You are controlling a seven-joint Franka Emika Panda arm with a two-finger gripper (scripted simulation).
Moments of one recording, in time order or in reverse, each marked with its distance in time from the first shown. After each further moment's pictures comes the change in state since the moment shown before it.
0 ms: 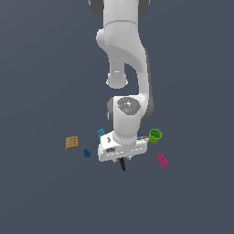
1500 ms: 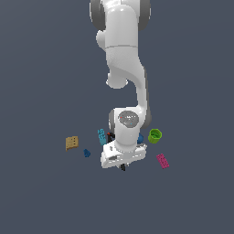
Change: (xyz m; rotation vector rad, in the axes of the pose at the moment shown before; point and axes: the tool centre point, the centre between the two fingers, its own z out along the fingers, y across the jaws) arm -0.003 -0.009 0.059 -0.001 0.022 -0.039
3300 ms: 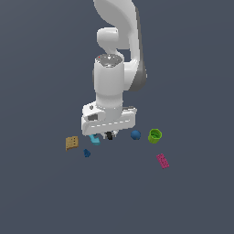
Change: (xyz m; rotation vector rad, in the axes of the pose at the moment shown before) arm -0.044 0.055 -0.170 0.000 -0.002 -0.002
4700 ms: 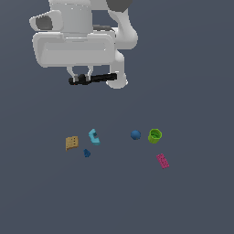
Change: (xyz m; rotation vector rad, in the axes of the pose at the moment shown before) arm -0.048 0.075 -0.223 0.002 0.003 0.002
